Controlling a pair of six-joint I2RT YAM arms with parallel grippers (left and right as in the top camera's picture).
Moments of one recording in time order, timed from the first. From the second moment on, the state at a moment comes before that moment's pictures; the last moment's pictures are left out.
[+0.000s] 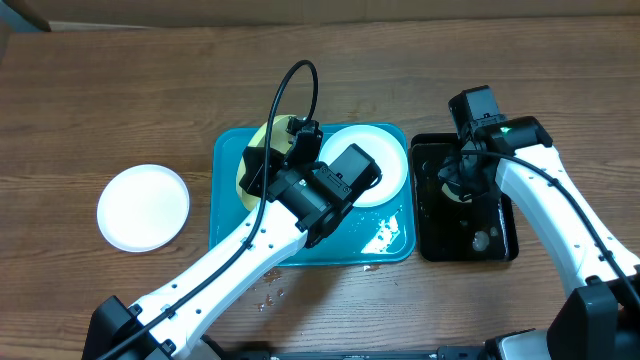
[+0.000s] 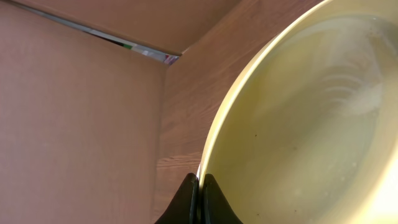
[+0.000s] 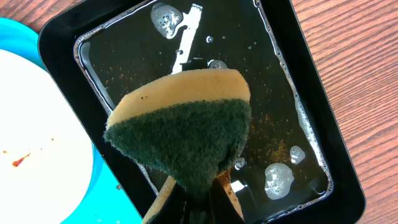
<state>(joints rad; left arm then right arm) -0.77 1.55 1.32 -1.16 -1.17 -0.32 0.22 1.60 1.26 -1.06 0.16 0.67</state>
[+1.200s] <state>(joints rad) 0.43 1.53 1.32 -1.13 -0.25 -0.36 0.22 1.60 1.26 -1.06 0.16 0.62</state>
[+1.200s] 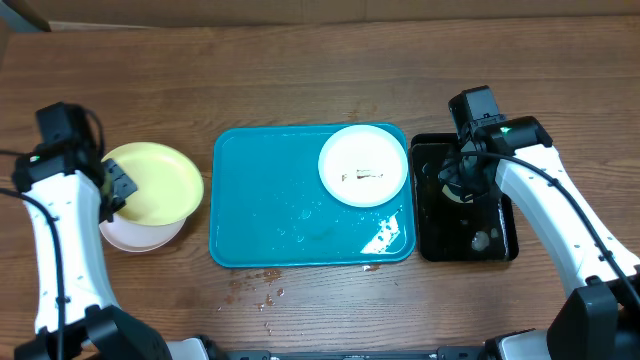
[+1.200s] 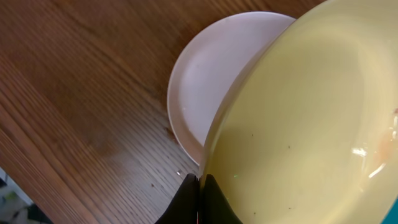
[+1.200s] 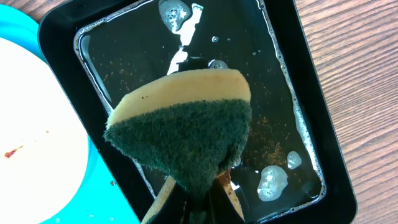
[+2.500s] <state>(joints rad) -0.04 1.62 1.32 -1.02 0.26 -0.12 0.03 1.75 1.26 -0.96 -0.25 0.30</state>
